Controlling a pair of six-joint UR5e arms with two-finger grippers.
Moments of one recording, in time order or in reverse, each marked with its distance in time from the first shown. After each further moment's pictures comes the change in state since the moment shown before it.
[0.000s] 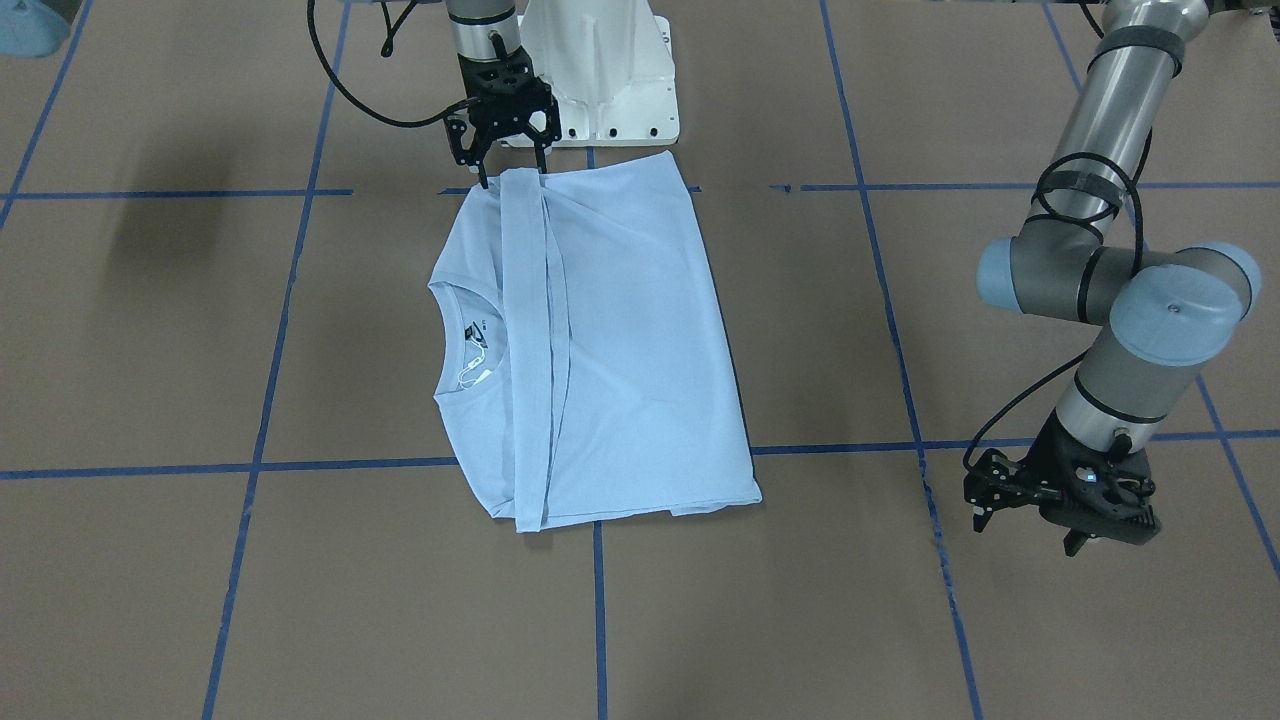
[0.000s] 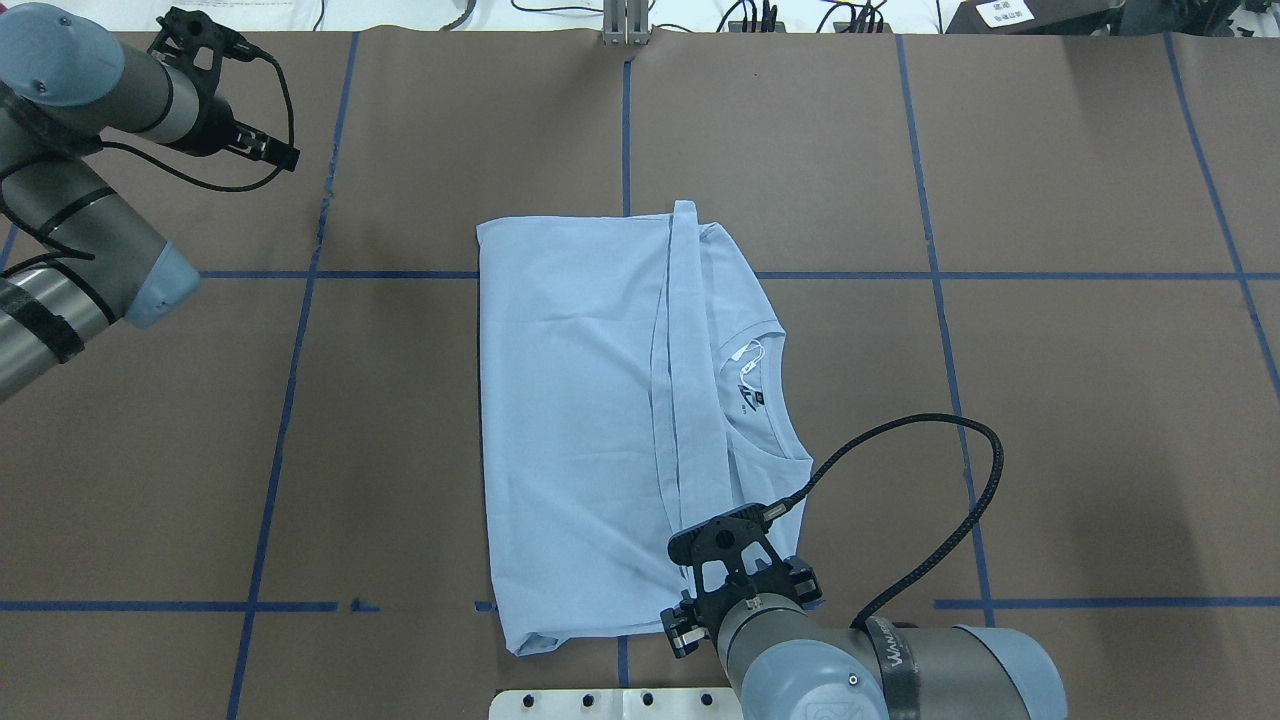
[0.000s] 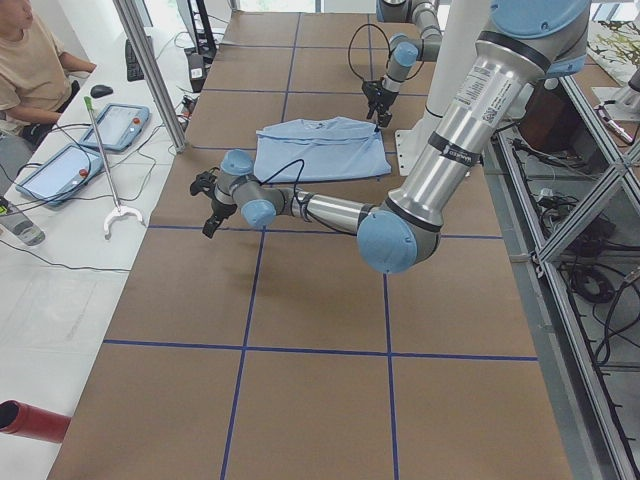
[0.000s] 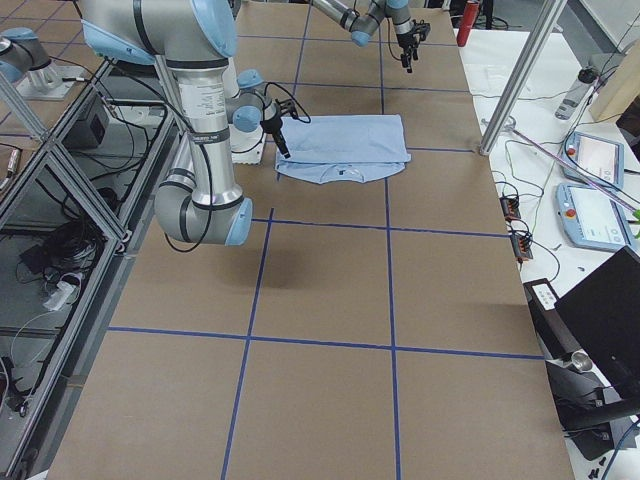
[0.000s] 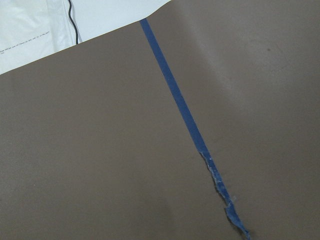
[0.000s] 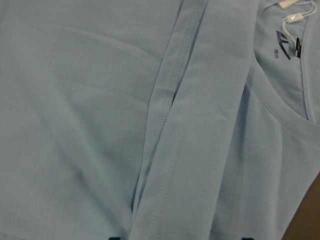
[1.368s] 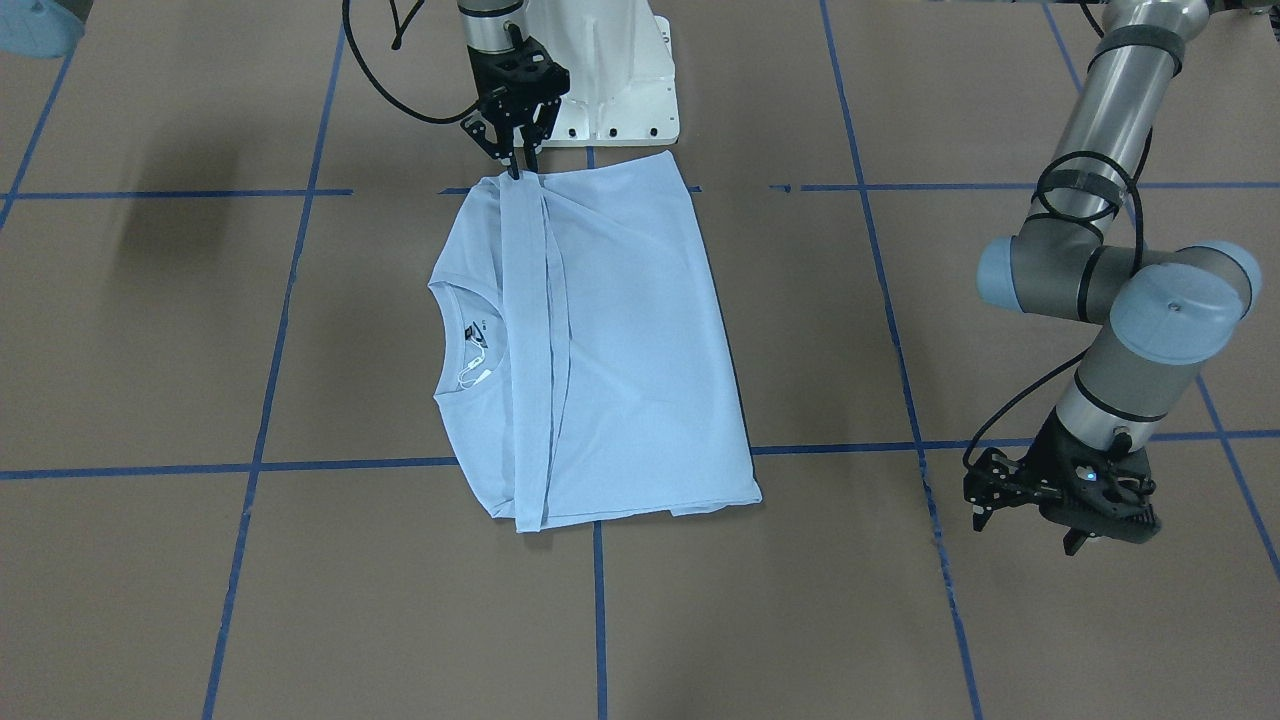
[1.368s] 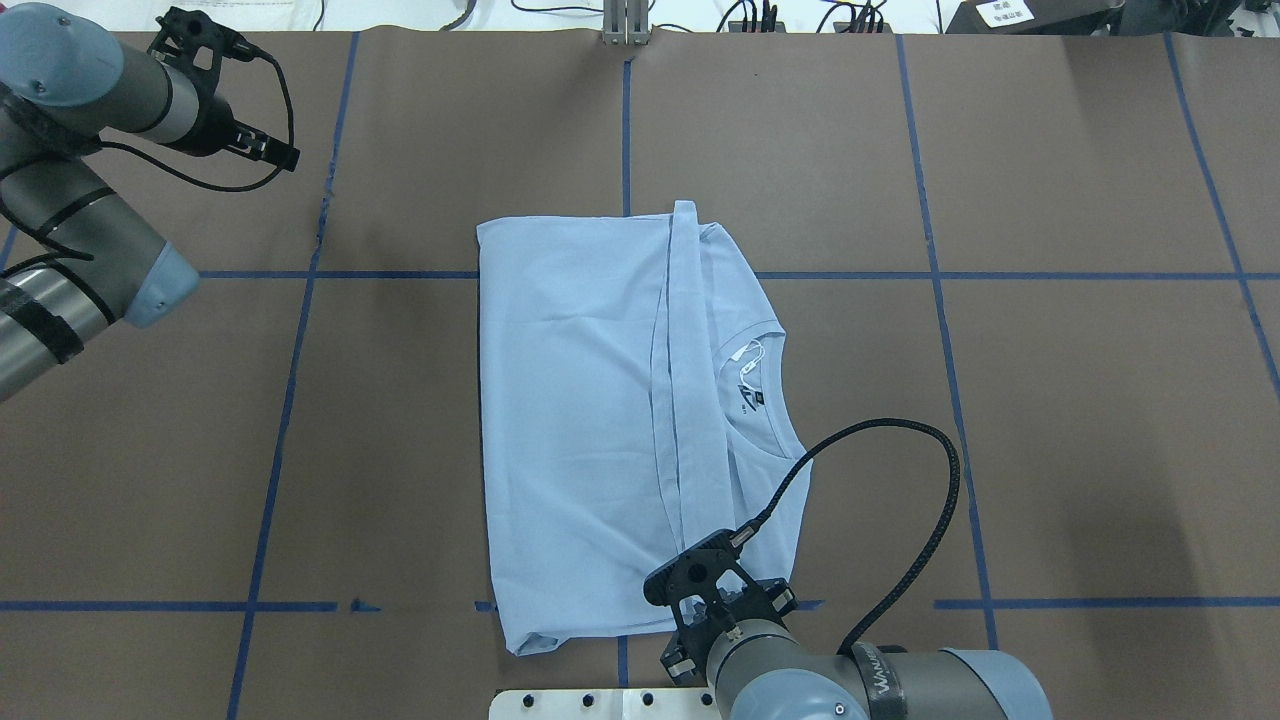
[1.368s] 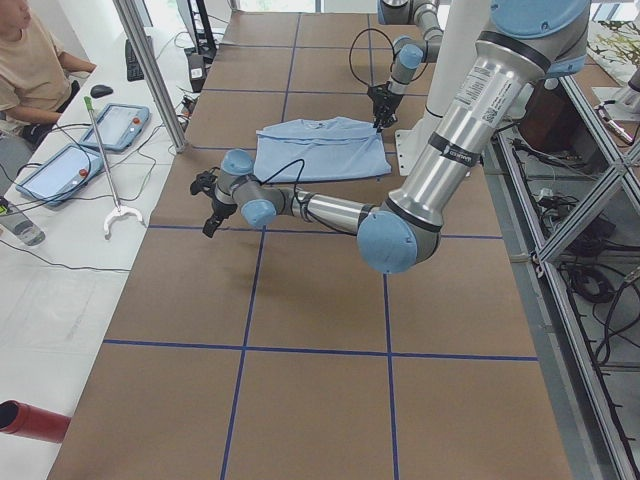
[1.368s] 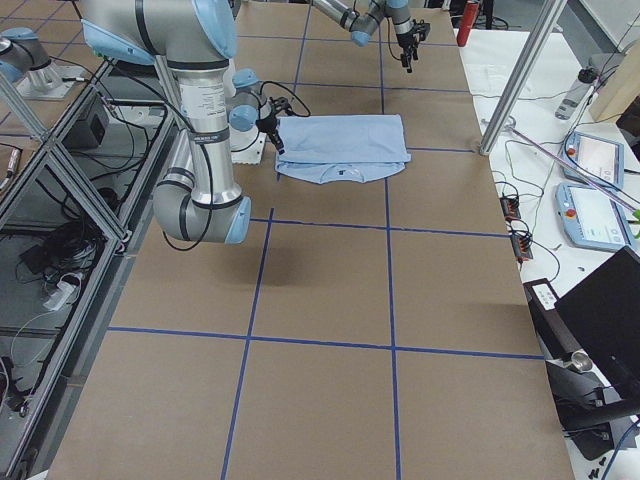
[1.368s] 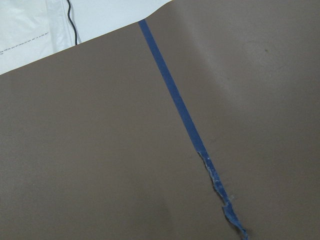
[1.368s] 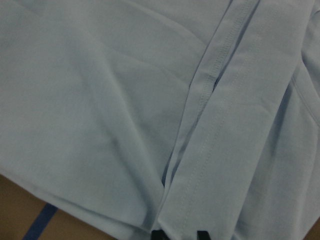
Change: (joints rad) left arm 0.000 0.001 -0.003 0.000 -0.001 -0.001; right arm -0.034 0.014 -0.009 0.000 -0.005 -0.126
